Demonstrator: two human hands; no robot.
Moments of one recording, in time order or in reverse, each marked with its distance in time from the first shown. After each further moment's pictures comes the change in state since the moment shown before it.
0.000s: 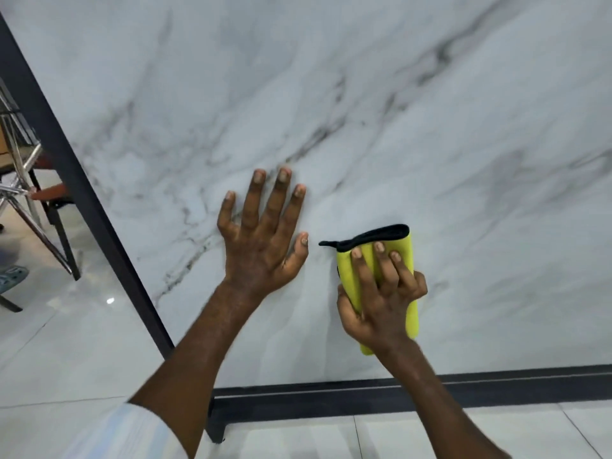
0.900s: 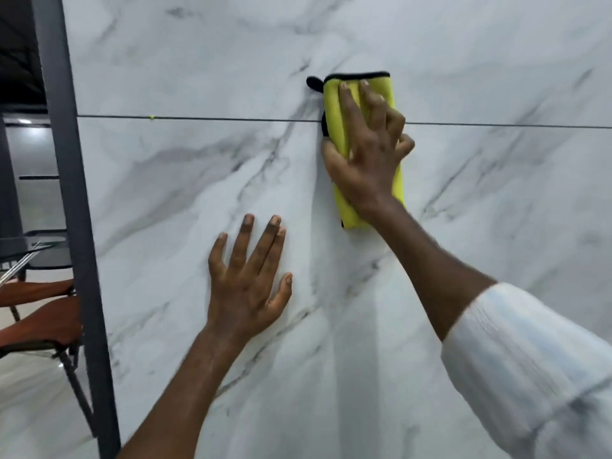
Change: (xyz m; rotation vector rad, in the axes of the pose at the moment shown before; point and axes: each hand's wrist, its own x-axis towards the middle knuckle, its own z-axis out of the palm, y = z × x) left_hand 0.179 -0.062 -0.041 -0.002 0.172 0.026; right_hand 0.450 -0.008 -0.108 0.077 0.275 0.097
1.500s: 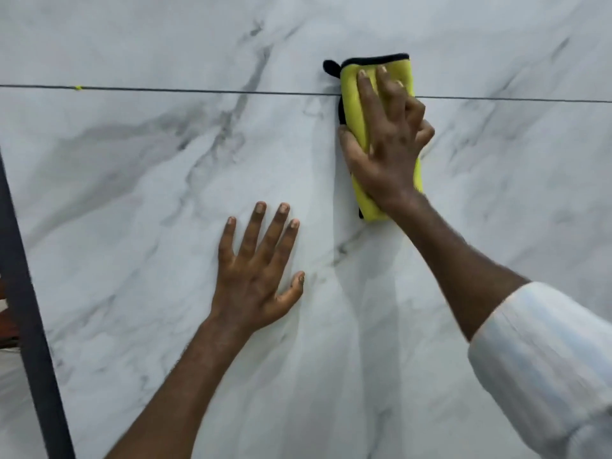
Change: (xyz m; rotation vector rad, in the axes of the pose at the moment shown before) left_hand 0.017 0.059 0.016 -0.048 -0.061 0.097; right_hand -0.012 0.080 -0.026 -0.101 -0.004 -0.033
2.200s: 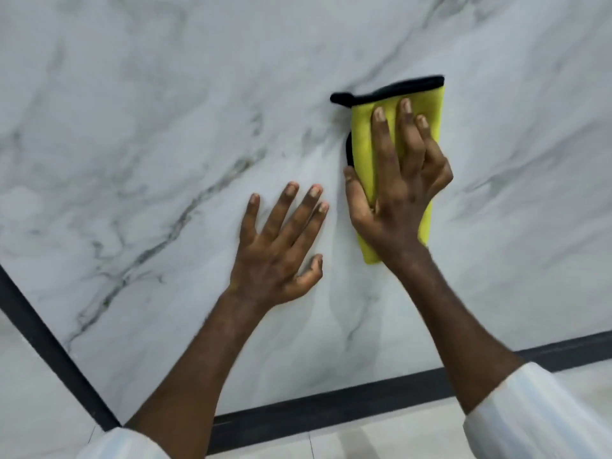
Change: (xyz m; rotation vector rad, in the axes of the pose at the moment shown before) left_hand -0.132 0.105 0.030 -0.135 -0.088 0.032; right_hand -0.250 0.030 0.004 0.004 0.014 -0.048
